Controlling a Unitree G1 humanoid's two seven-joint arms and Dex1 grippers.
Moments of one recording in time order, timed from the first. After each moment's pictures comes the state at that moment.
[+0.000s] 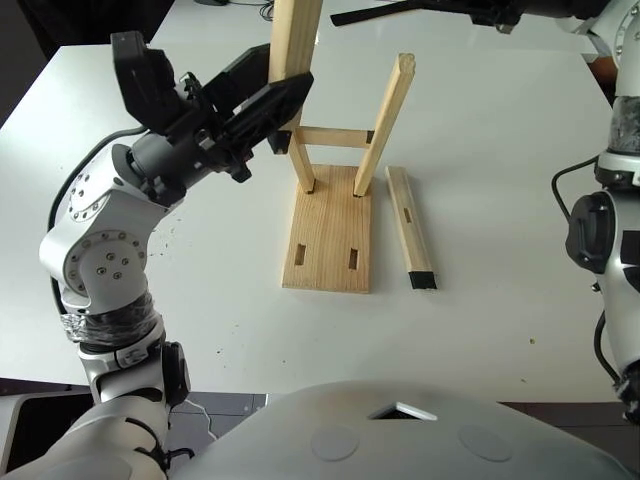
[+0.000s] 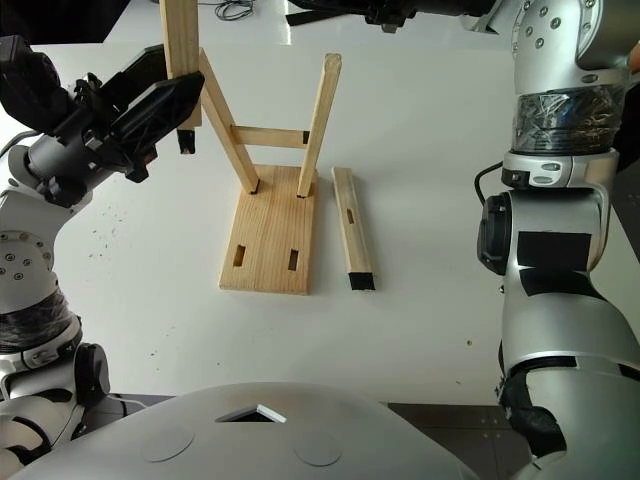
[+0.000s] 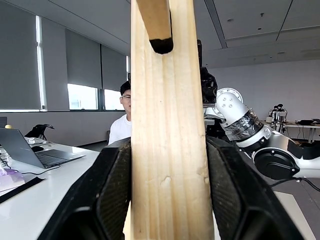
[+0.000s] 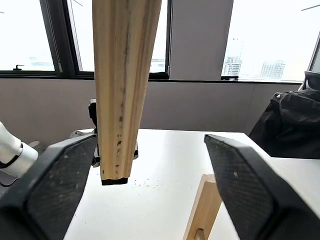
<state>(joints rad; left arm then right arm) -0.29 0.47 0.29 -0.50 -0.98 0.62 -0.79 -1.15 -0.54 0.02 0.33 0.70 0.79 1.35</state>
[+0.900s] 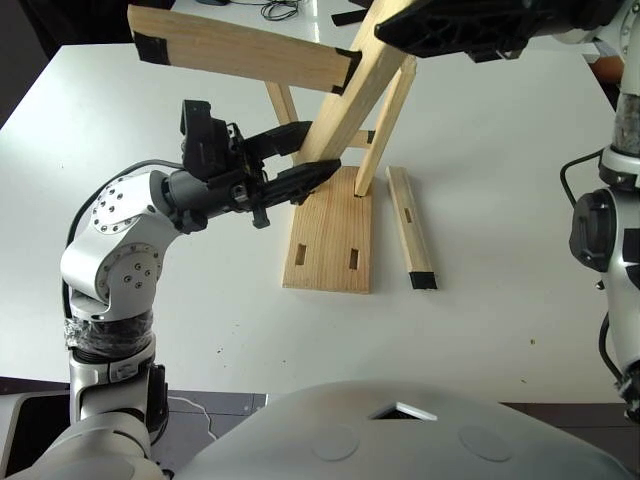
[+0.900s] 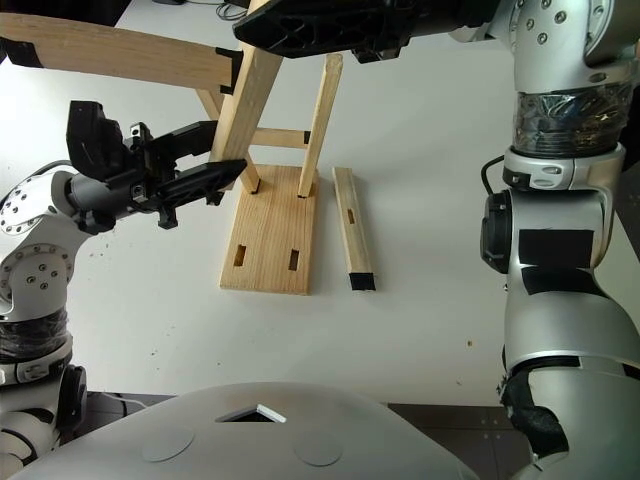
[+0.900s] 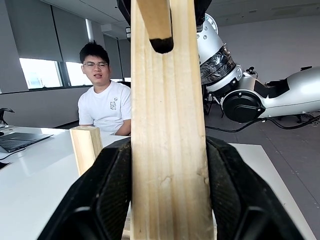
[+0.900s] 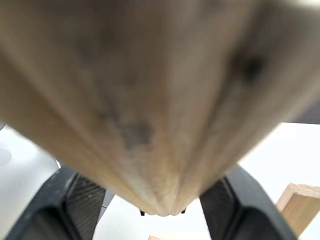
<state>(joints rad) -0.21 0.55 0.13 -0.47 -0.84 0.48 -0.96 -1.17 -0.55 0.04 0.20 0.78 1.00 1.43</state>
